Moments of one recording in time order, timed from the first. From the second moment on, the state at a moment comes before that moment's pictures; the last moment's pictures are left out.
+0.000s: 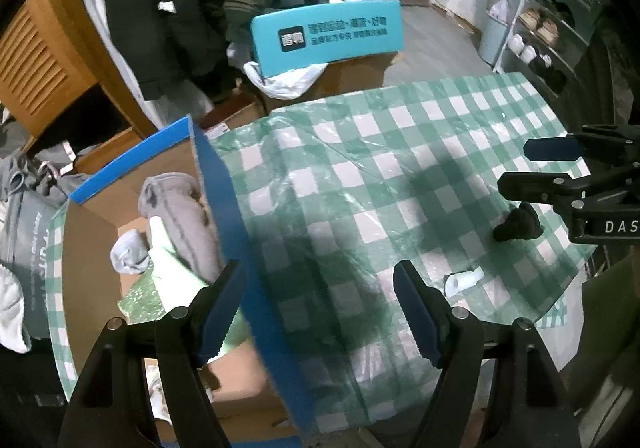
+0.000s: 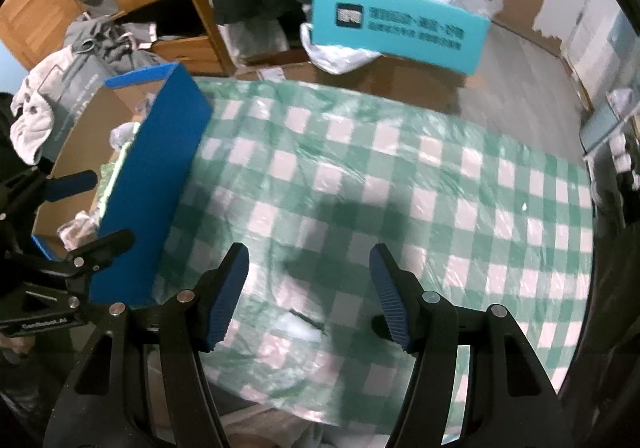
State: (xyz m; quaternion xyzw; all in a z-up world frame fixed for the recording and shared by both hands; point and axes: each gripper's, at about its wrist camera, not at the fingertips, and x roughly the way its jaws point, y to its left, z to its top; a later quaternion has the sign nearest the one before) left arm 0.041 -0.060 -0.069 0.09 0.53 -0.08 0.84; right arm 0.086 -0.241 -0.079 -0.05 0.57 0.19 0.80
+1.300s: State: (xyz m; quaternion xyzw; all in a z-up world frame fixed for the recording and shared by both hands) left arm 0.033 -0.170 -0.164 0.13 0.60 -0.21 0.76; right arm 0.067 -0.329 -0.176 -0.06 0.66 0.13 0.74
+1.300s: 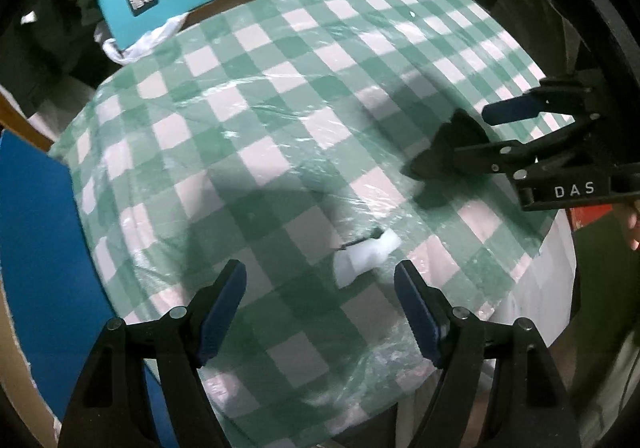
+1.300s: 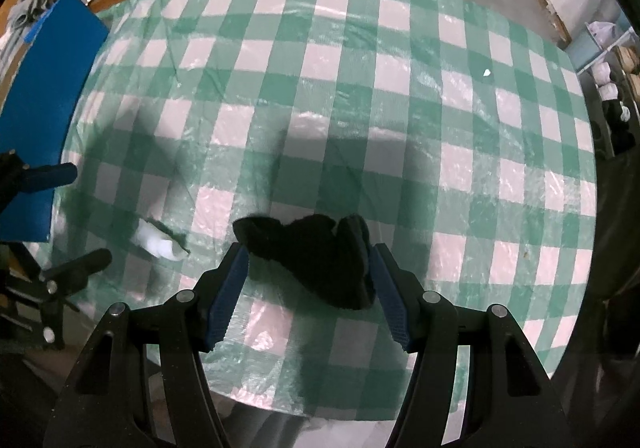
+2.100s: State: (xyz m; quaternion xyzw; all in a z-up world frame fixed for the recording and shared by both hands) left arm 0.044 -0.201 -0.208 0.14 0.62 -0.24 0.74; right arm 0.075 -0.336 -0.220 -0.09 0.66 0.14 0.73
